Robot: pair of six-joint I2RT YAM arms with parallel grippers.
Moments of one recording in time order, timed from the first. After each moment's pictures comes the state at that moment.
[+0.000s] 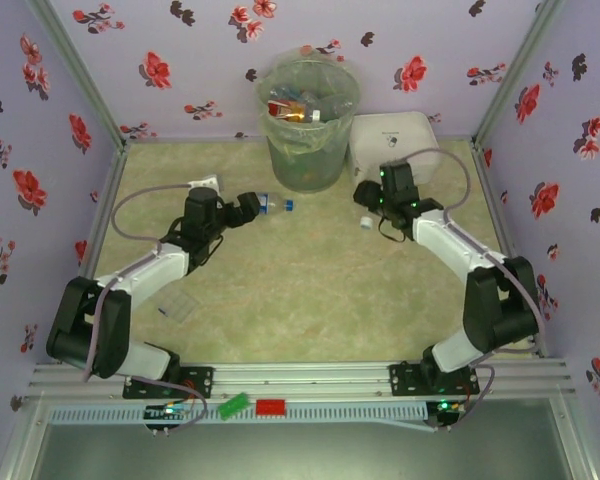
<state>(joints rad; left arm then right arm) -0.40 1.41 0.77 0.18 -0.03 -0.58 0.33 1.52 1.10 -0.27 0.02 0.64</state>
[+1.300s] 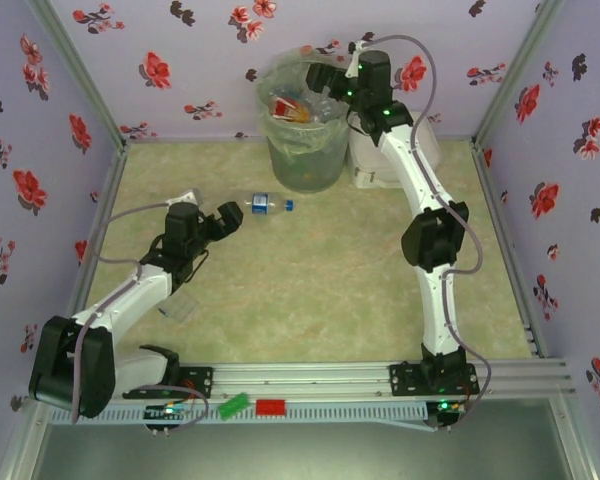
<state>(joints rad) -0.34 1.20 0.63 0.09 -0.02 -0.71 0.34 2.28 2.47 -0.38 -0.18 0.44</state>
